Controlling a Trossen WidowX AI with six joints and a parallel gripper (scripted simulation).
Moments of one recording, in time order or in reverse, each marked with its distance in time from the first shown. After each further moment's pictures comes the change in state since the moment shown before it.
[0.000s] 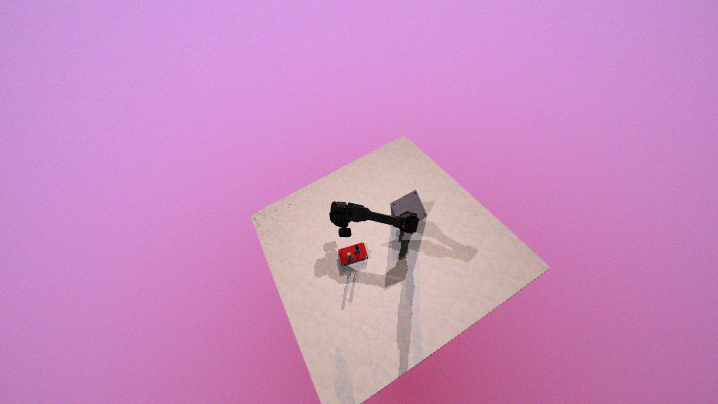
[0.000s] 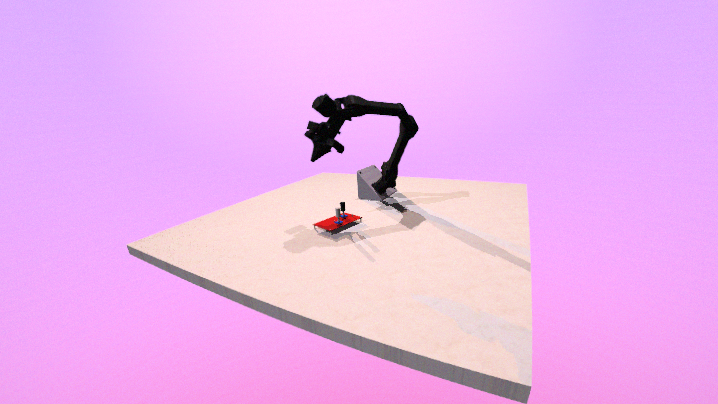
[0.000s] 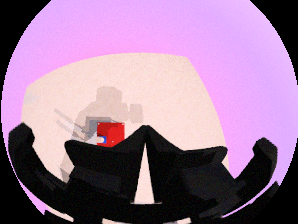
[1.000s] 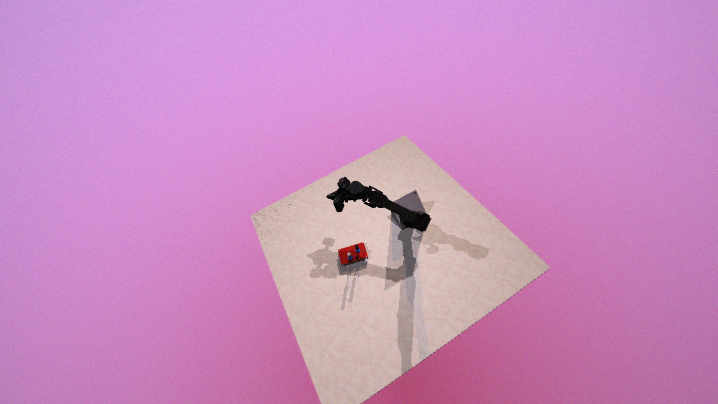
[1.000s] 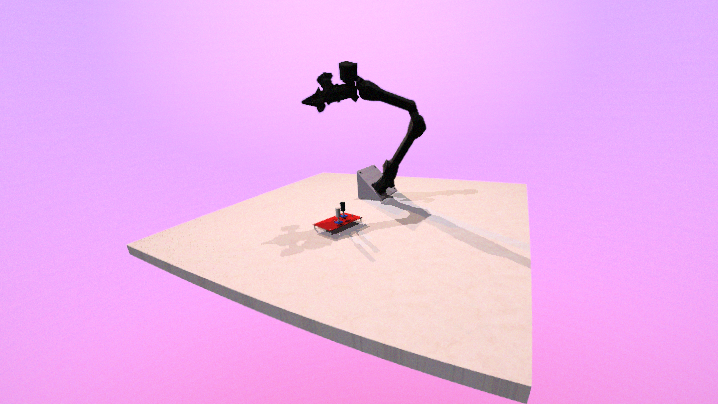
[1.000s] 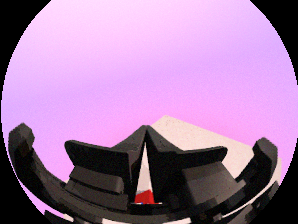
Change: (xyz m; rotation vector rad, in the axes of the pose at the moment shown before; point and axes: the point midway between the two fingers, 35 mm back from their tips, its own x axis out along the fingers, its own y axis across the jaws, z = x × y) arm -0.151 -0.070 0.093 0.591 -0.730 -0.027
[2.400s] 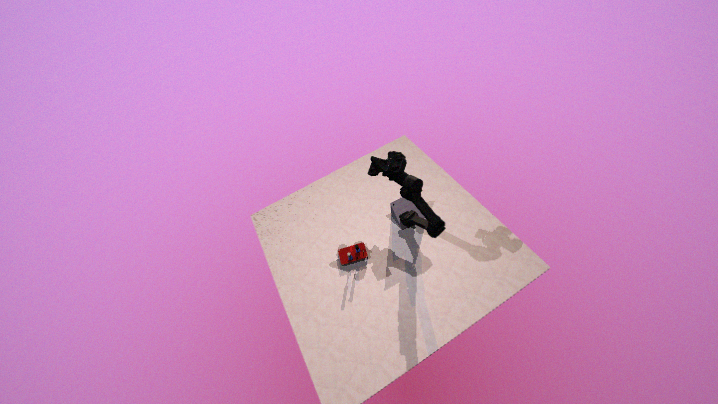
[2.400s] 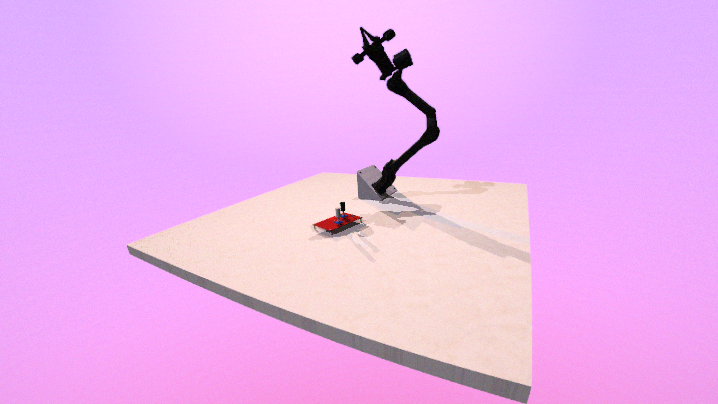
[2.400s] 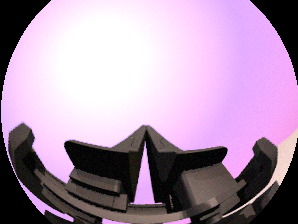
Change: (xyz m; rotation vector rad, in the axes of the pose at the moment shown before) arm -0.265 0.049 0.177 0.728 -0.779 0.792
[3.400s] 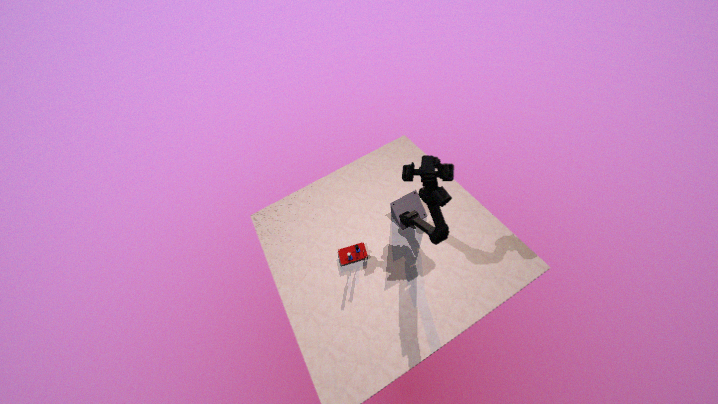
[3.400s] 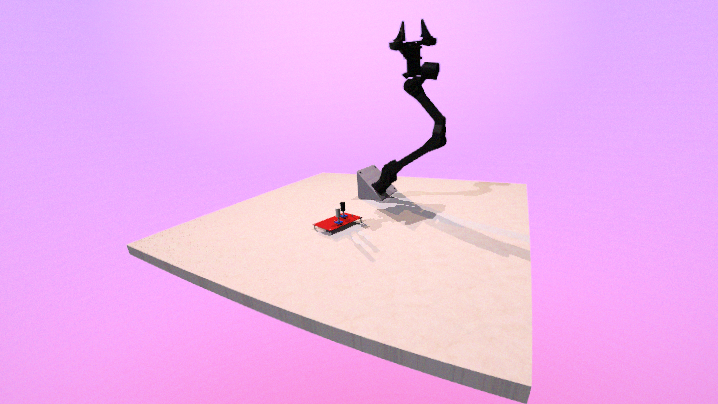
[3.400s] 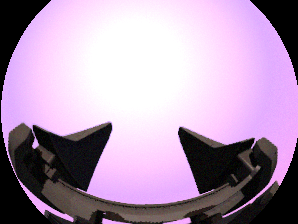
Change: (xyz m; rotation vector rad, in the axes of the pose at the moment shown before) arm -0.089 0.161 0.013 0.206 0.049 0.499
